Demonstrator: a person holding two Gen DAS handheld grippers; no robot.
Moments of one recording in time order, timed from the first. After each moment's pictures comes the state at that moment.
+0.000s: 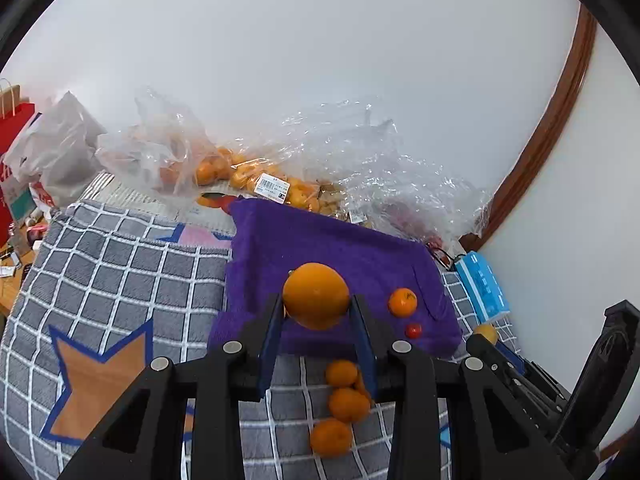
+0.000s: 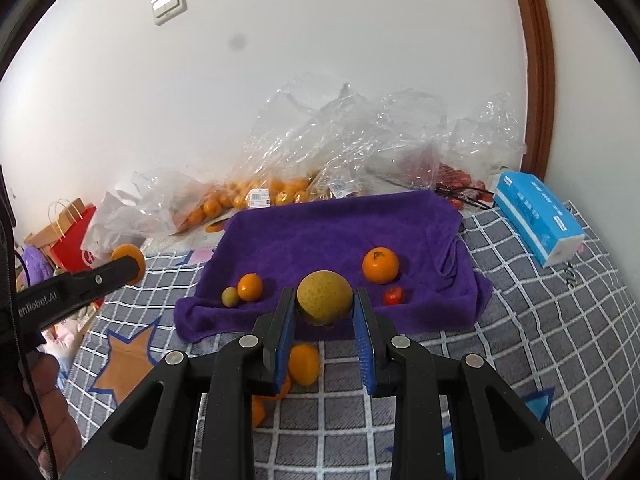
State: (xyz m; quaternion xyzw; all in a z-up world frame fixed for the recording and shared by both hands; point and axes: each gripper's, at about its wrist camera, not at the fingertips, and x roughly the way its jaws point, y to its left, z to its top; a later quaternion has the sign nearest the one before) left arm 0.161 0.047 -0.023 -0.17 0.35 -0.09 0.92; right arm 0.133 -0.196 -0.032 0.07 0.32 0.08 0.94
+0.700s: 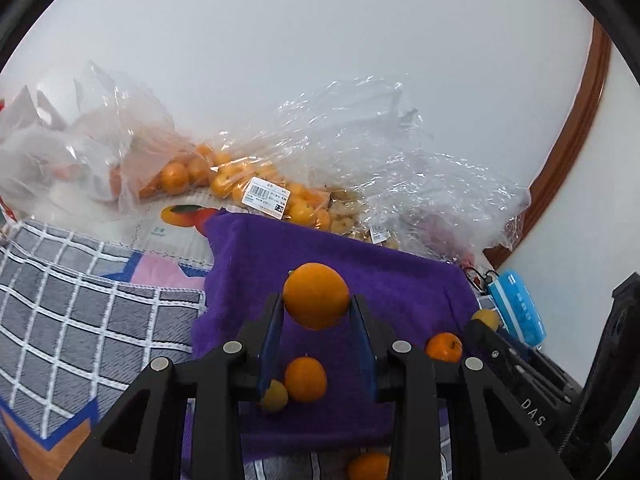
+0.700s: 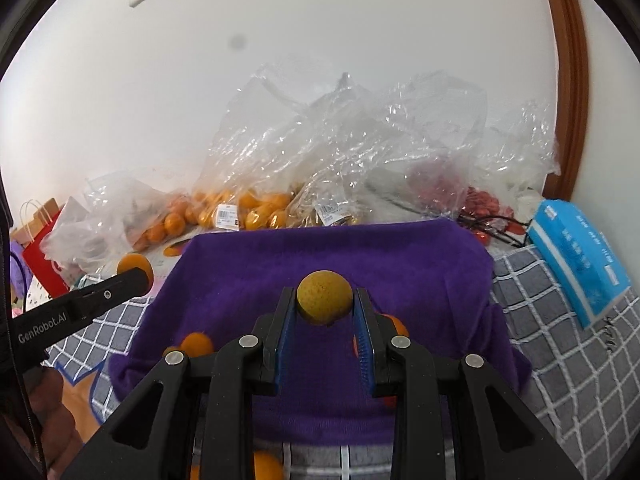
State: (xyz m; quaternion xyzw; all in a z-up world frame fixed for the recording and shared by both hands) left arm 0.256 0.029 -0.077 -0.17 0.34 -0.09 0.92; right arm 0.241 -0.194 -0.071 0.06 0.31 0.08 0.94
